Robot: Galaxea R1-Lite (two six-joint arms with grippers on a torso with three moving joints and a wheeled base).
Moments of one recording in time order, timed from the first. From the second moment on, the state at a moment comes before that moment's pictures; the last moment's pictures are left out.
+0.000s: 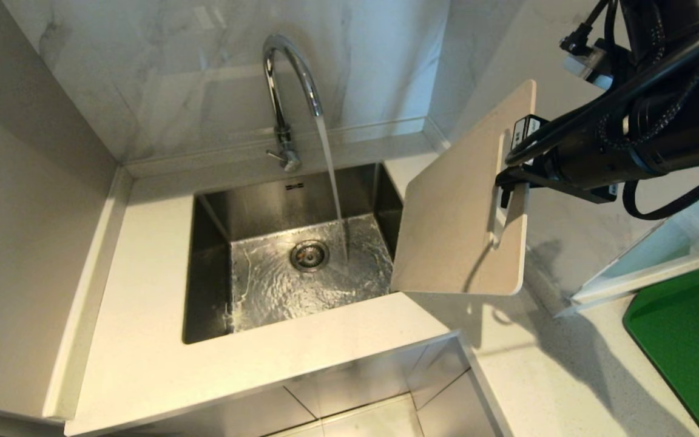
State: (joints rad) left arm 0.01 0.00 -0.04 0.11 -0.01 0.02; right arm 0.33 1.60 -1.73 0.61 -0.02 0.39
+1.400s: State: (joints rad) left arm 0.01 0.00 -0.04 0.11 -0.01 0.02; right arm 0.33 1.64 -1.91 0.65 0.04 0.46
